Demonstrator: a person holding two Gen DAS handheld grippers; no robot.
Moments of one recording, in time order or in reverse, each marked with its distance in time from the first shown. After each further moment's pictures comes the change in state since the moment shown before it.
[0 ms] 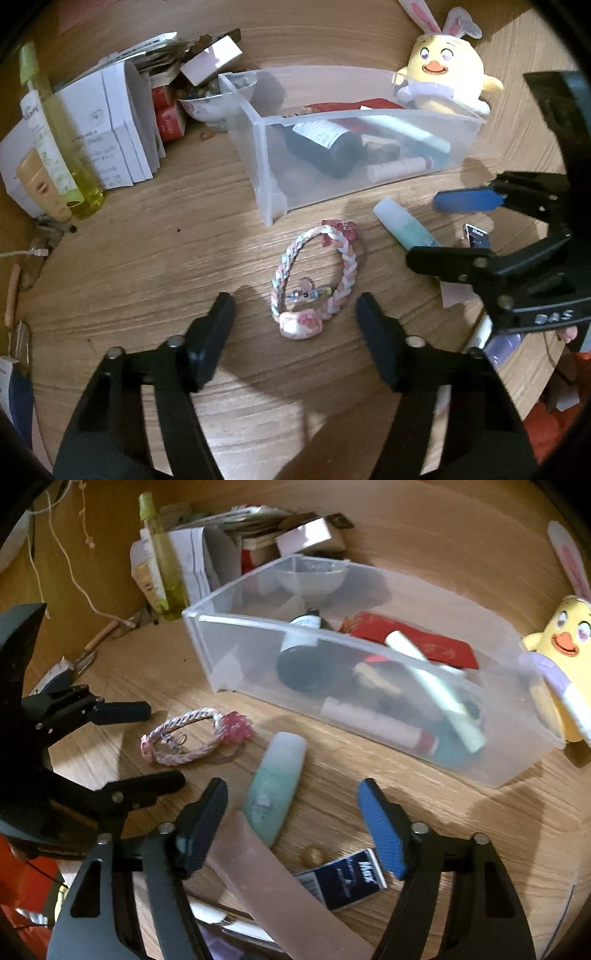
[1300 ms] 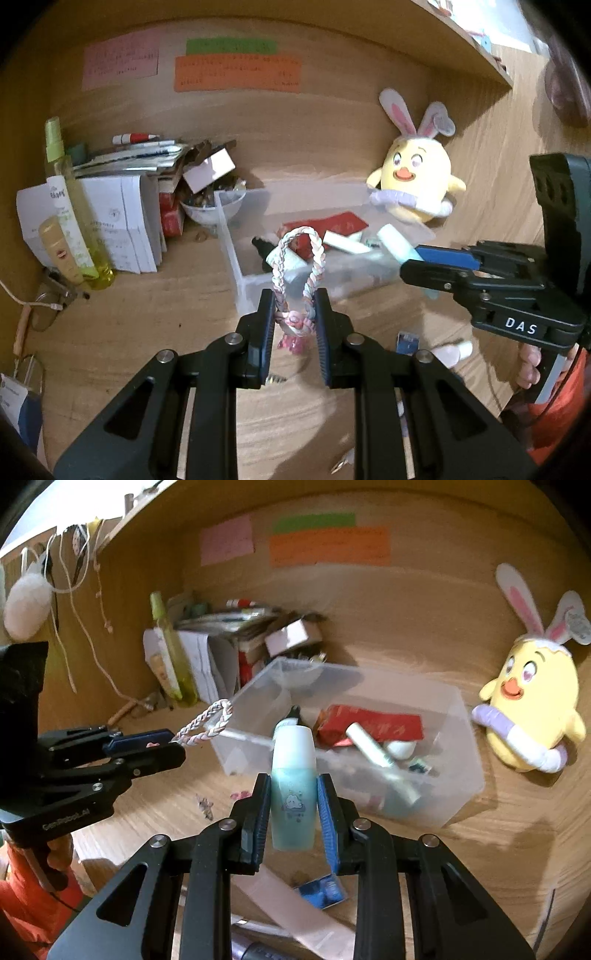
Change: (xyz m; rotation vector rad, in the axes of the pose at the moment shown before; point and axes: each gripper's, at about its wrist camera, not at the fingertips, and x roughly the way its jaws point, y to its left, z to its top) left arm -0.072 -0.016 0.046 -0.077 -0.293 -0.078; right arm -0.090 -0.021 0.013 0.081 -0.300 -0.009
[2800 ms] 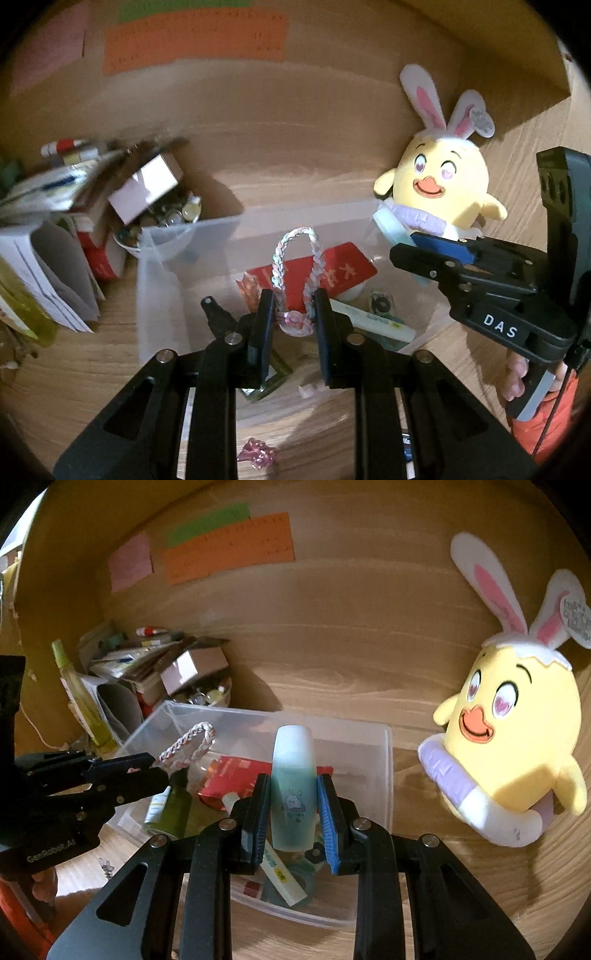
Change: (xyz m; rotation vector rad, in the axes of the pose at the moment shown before) left arm 0.117 -0.024 0.070 -0.021 0.122 -0.011; right arm 0.063 -0.099 0.047 0.077 0.030 -0.104
